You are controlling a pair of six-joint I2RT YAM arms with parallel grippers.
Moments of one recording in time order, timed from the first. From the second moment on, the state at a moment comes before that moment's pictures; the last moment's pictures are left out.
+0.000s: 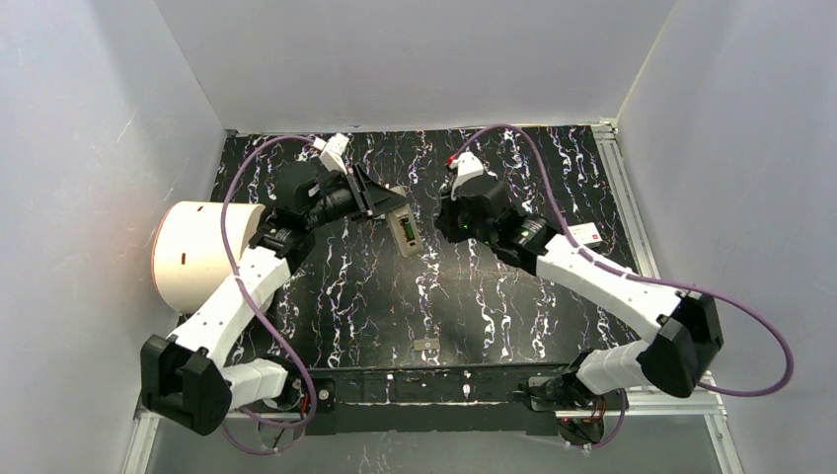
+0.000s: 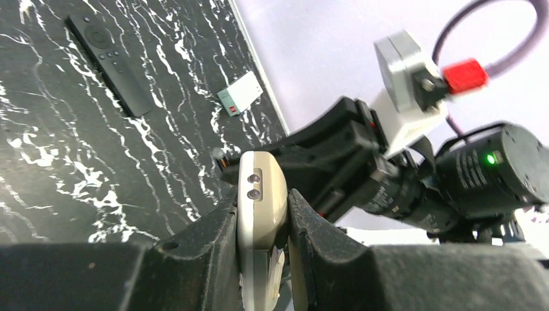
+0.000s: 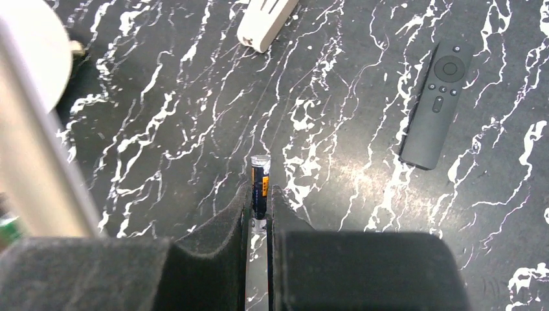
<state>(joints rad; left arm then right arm) -0.38 1.16 0.97 -0.02 0.59 -0.79 0.85 1.38 1.15 -0.31 0.17 0.33</state>
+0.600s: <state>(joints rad) -0.41 1.34 0.90 0.27 0.61 -1.06 0.84 1.31 1.35 -0.59 0.06 0.45</state>
